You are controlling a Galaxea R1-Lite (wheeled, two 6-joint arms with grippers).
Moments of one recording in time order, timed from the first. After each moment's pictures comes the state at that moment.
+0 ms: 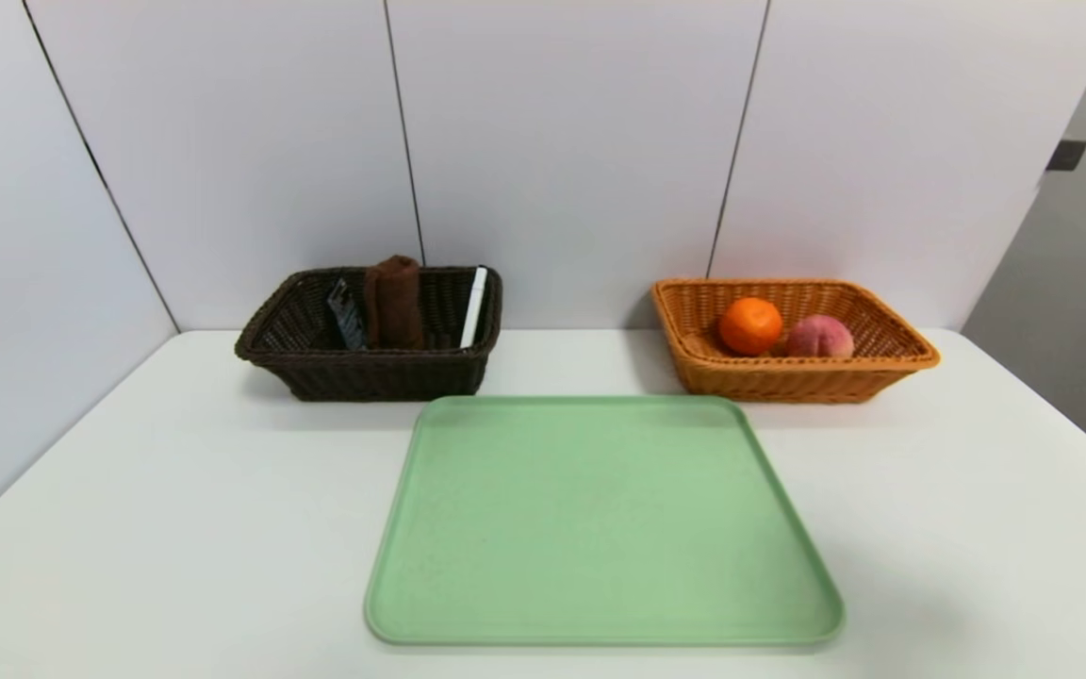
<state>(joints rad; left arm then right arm) -0.05 0.50 -0.84 0.72 0.26 -0.09 0.19 1.01 -1.06 0.63 -0.31 0.24</state>
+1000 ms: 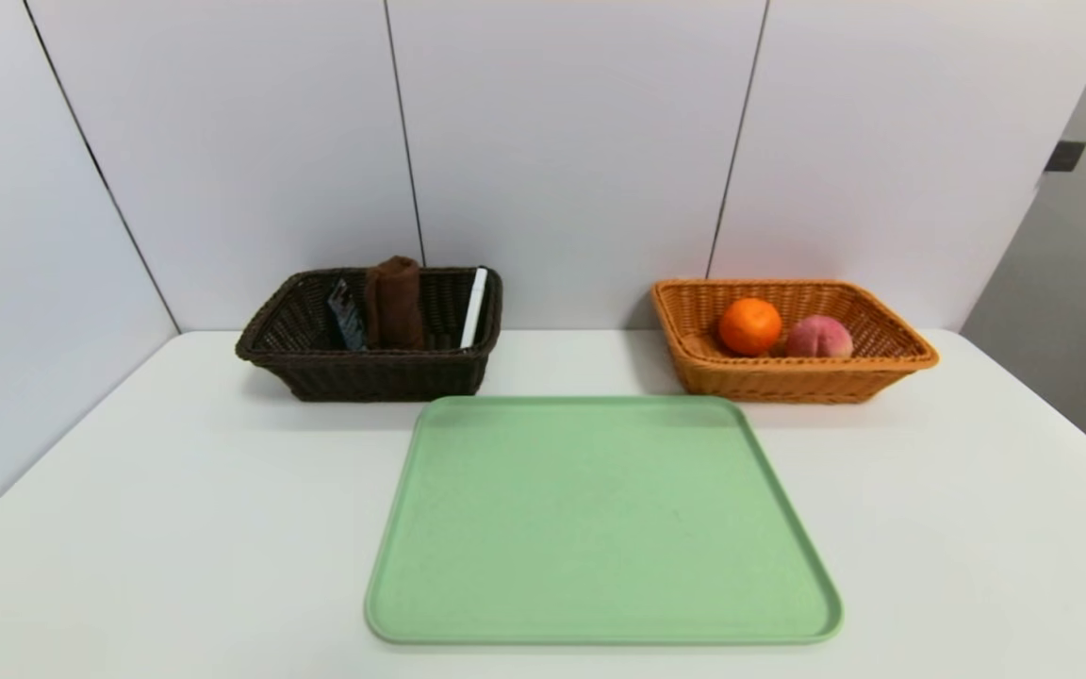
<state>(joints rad) 0.00 0.01 -0.43 0.57 0.15 0.04 0.00 0.04 -0.35 0.32 -0.10 -0.15</state>
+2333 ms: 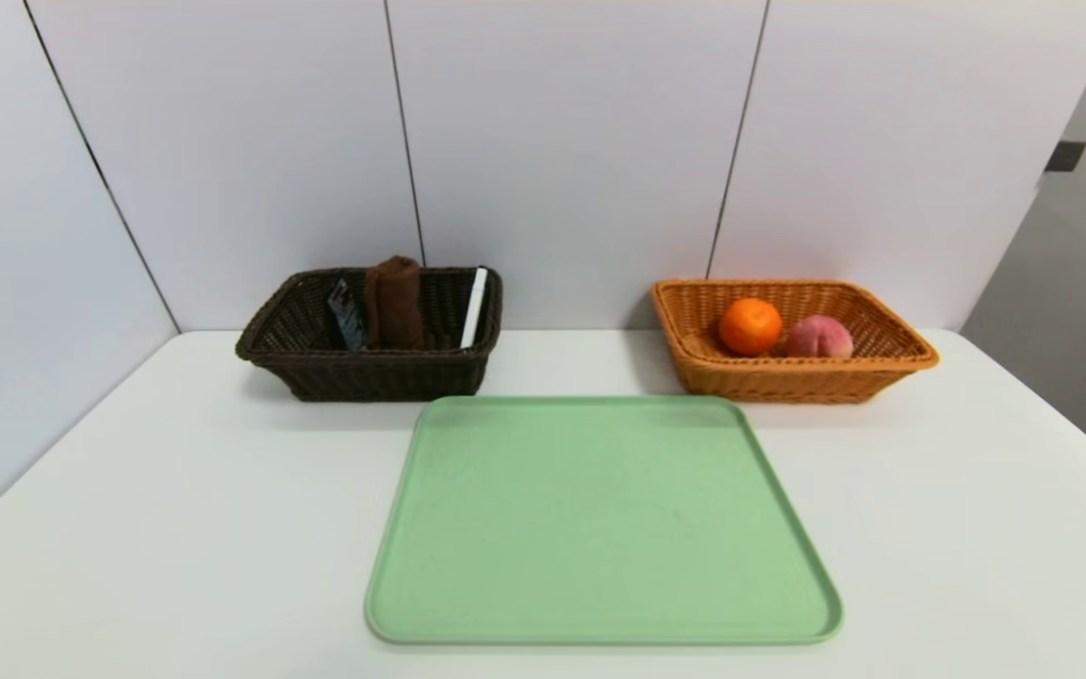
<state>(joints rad) 0.00 0.00 0.00 0.01 0.00 0.03 0.00 0.00 0.00 -0.01 0.06 -0.22</state>
